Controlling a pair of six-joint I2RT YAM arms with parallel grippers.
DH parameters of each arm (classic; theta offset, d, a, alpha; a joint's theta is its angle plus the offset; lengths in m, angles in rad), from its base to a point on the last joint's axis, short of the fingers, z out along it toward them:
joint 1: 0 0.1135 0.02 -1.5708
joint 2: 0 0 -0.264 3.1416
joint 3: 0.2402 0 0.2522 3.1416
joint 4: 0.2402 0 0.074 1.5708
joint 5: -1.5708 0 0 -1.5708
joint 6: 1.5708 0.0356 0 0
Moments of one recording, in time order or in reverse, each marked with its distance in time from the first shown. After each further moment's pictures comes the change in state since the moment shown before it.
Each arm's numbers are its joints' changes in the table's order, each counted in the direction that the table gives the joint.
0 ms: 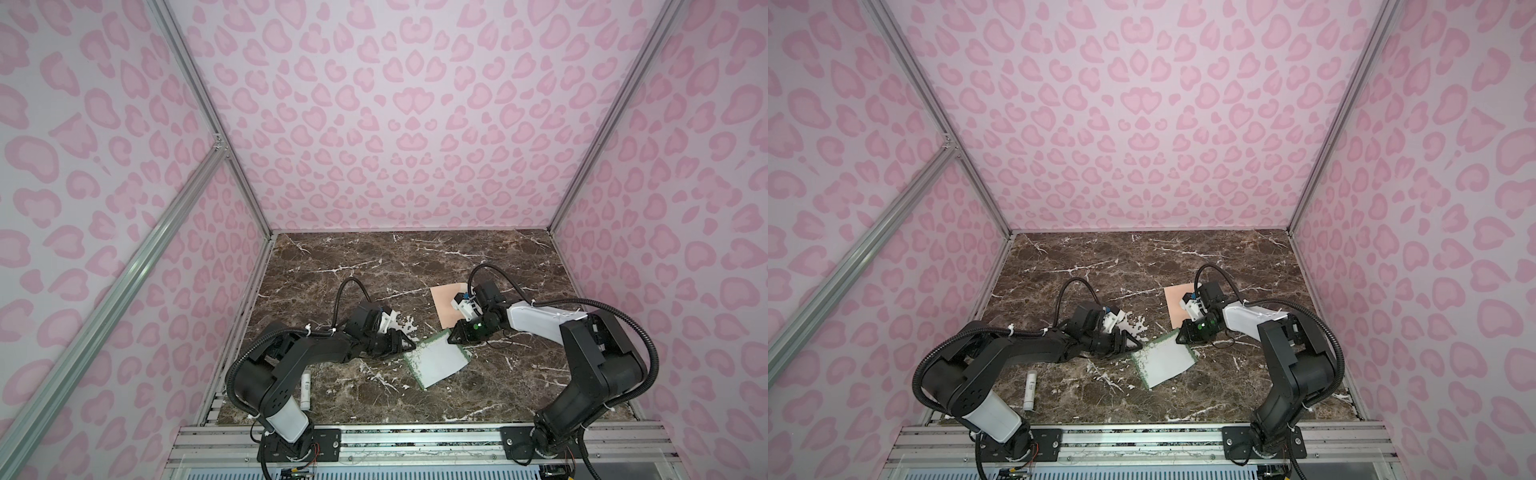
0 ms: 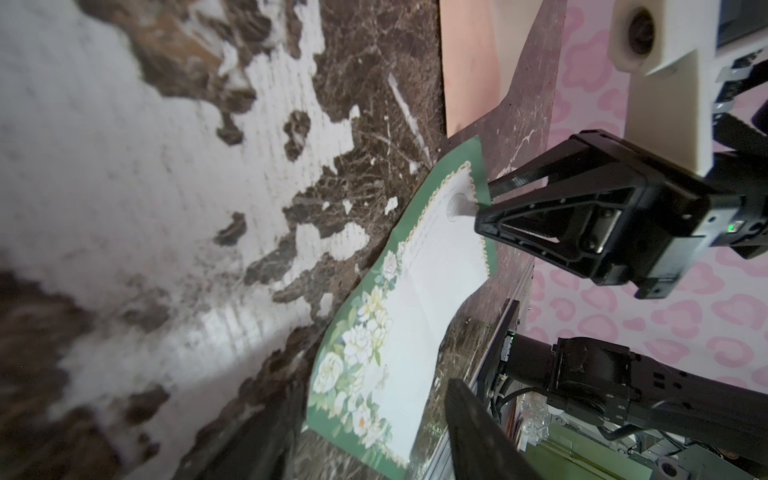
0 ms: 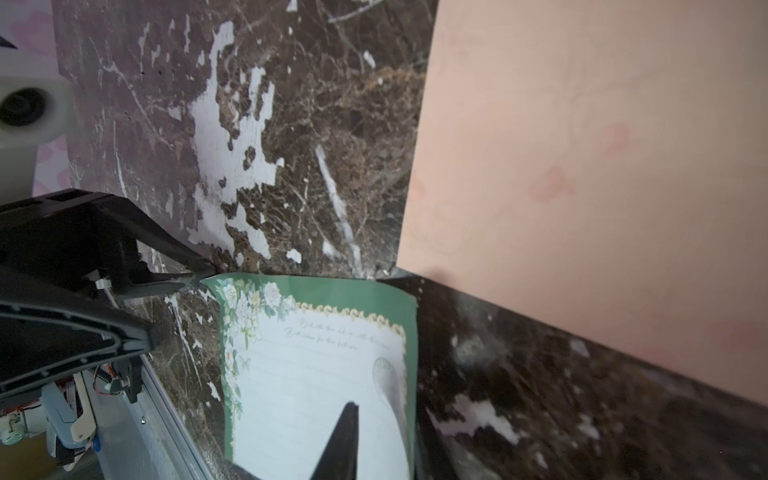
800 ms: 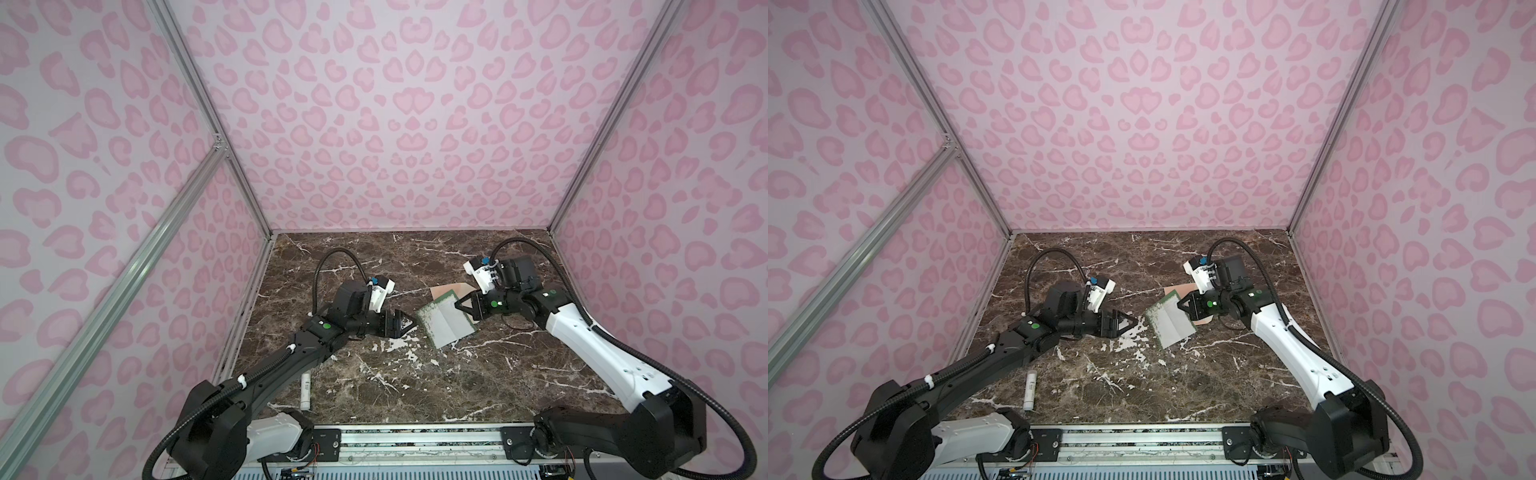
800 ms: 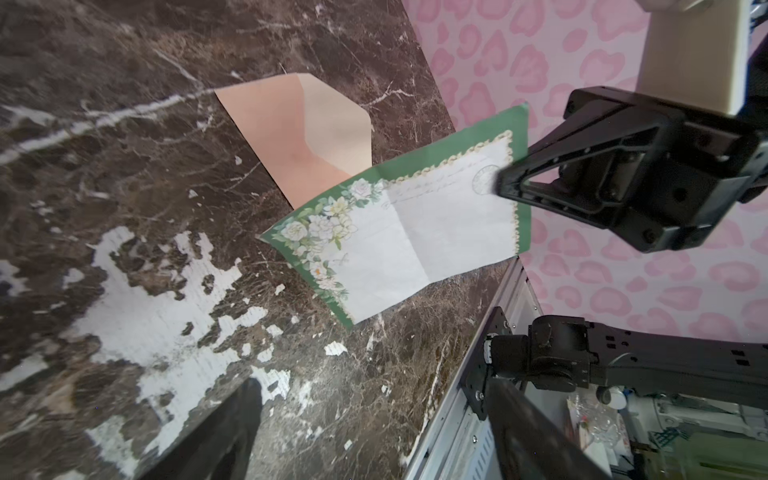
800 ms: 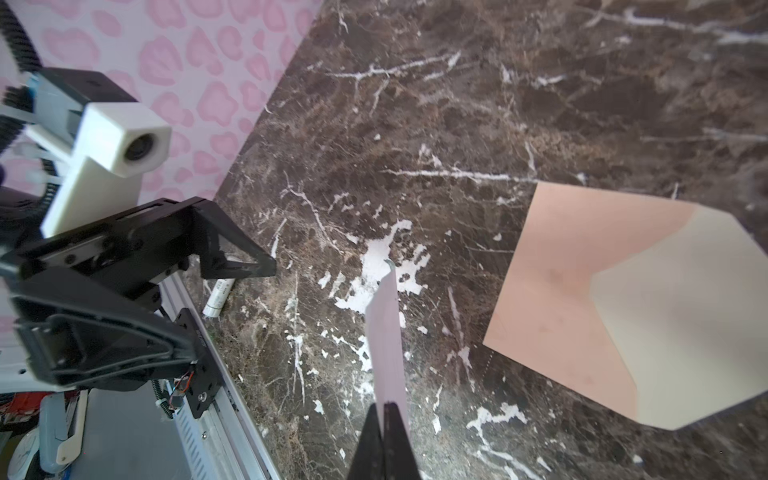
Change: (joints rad) left arm 0.019 -0.441 0.182 0.383 0.131 0.303; right arm 0.000 -0.433 0.214 0.181 0.008 -0.047
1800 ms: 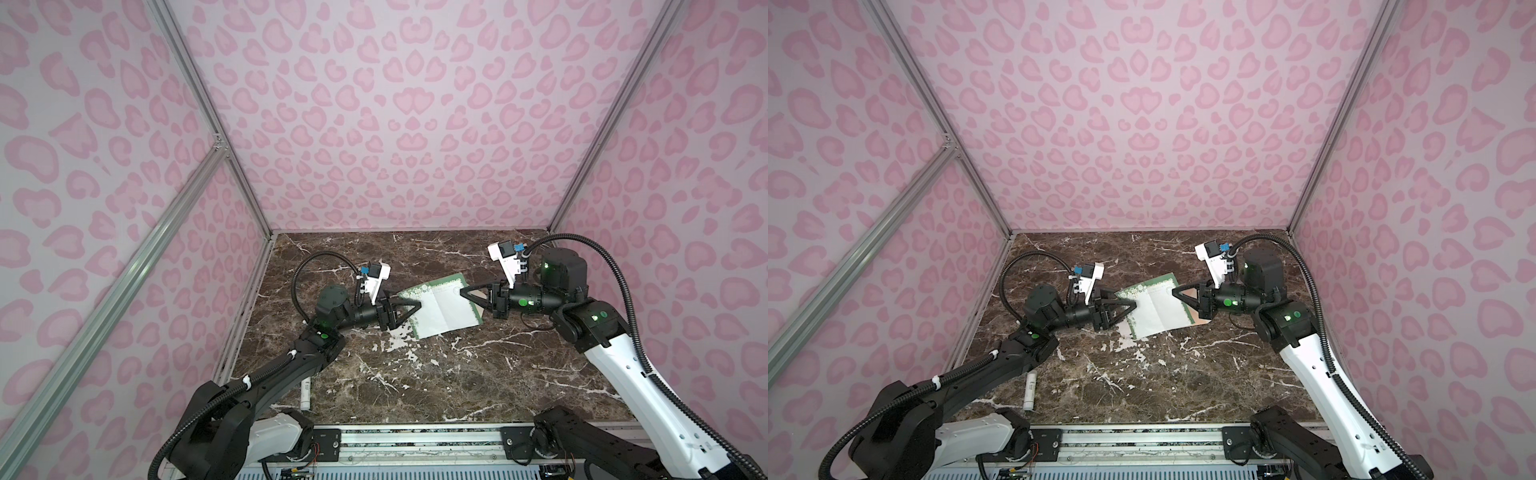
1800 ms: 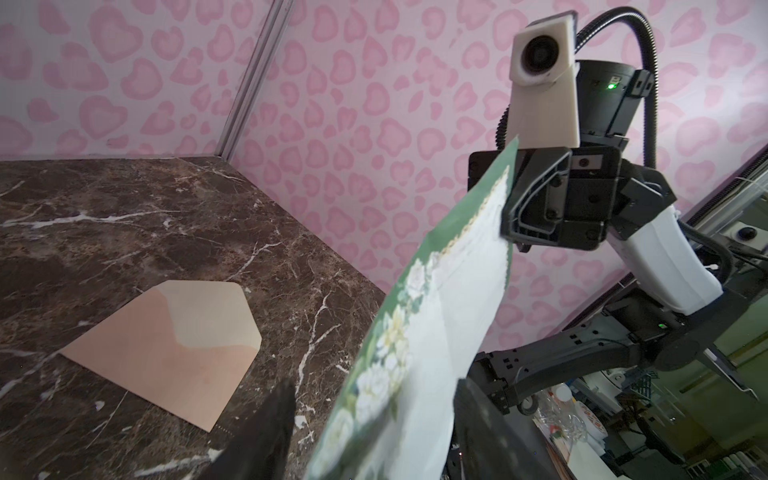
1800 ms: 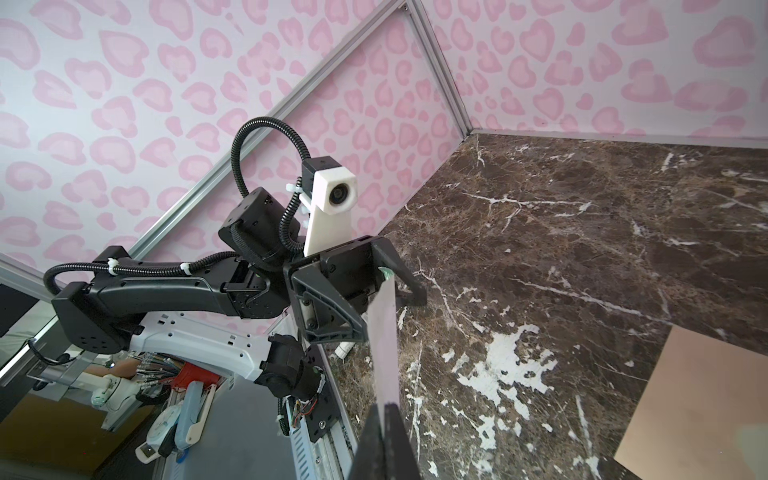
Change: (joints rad) left arm 0.019 0.018 -0.150 -0.835 -0.249 -0.144; right arm -0.007 -0.222 0.065 -0.102 0.247 0.172
